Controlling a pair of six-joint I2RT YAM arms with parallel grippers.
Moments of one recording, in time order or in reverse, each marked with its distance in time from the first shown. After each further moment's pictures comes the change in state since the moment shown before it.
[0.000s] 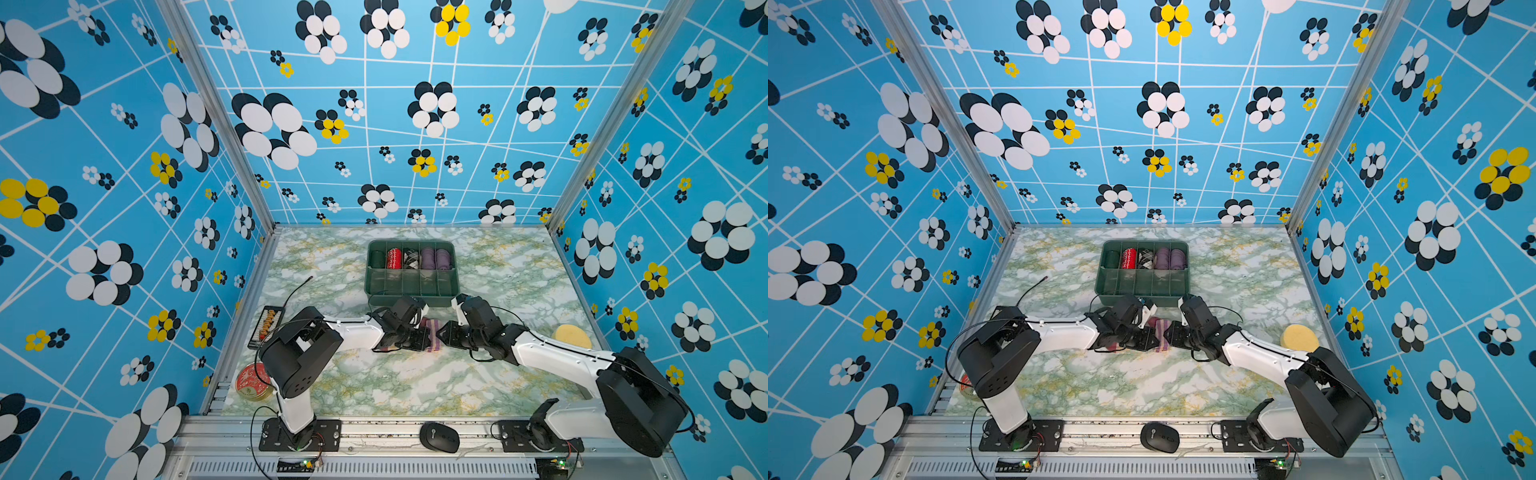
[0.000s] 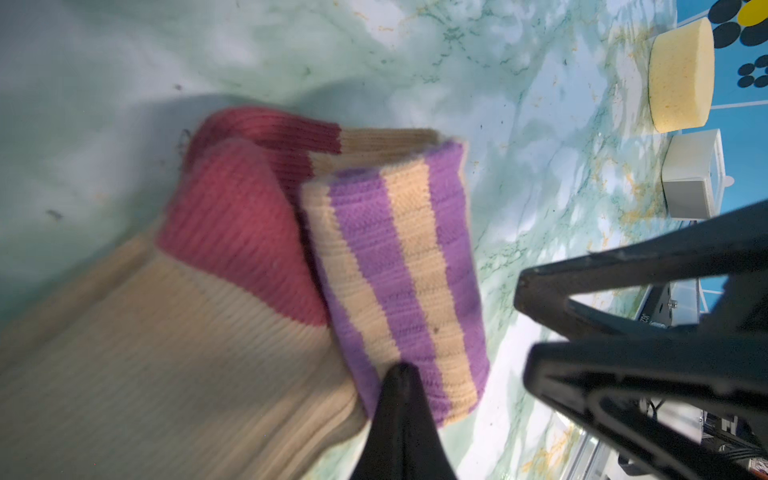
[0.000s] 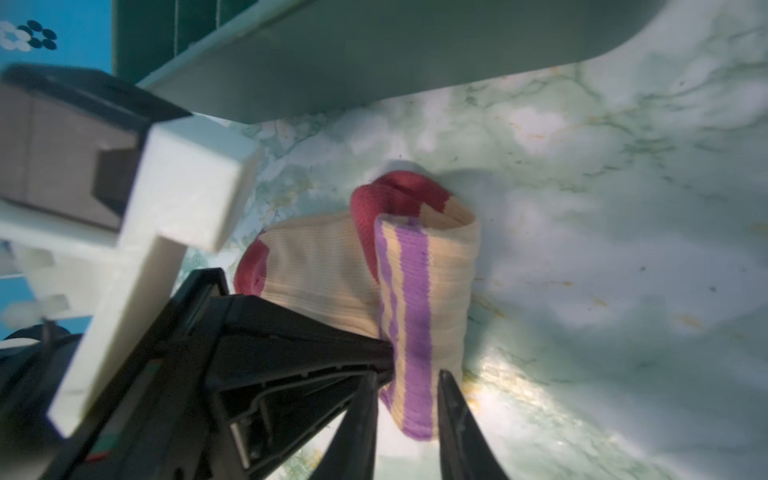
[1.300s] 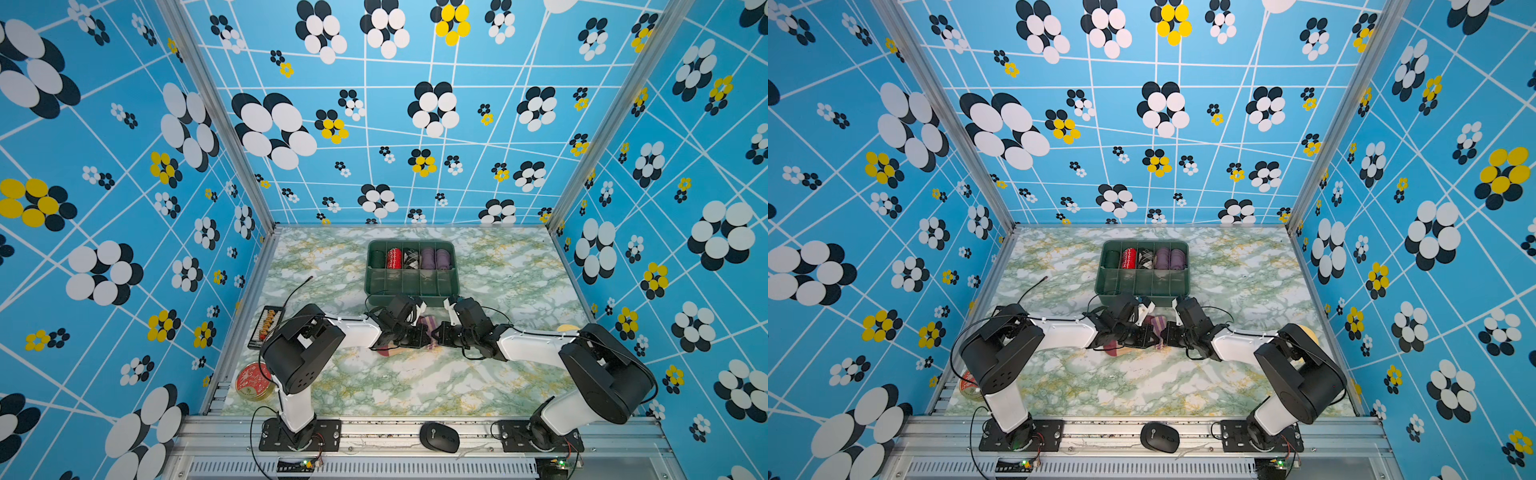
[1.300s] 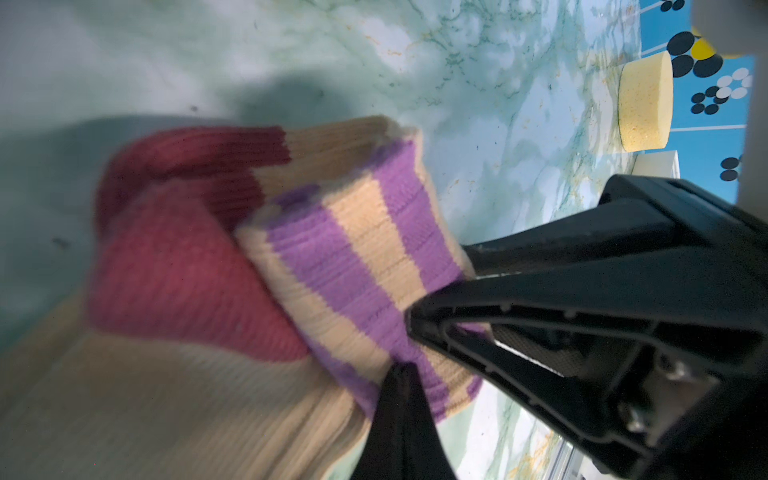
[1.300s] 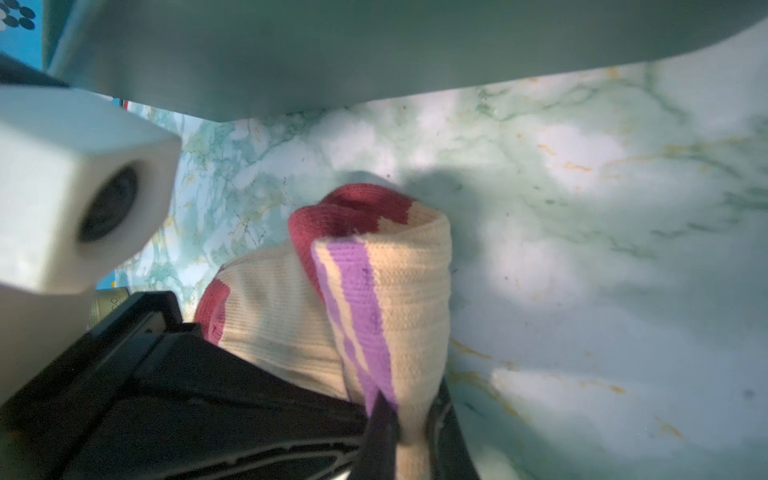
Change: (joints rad) left arm 0.033 0.022 -0.025 0.089 0.078 -0.042; right arm -0.007 0.179 -0.009 0.196 -0.024 -0.053
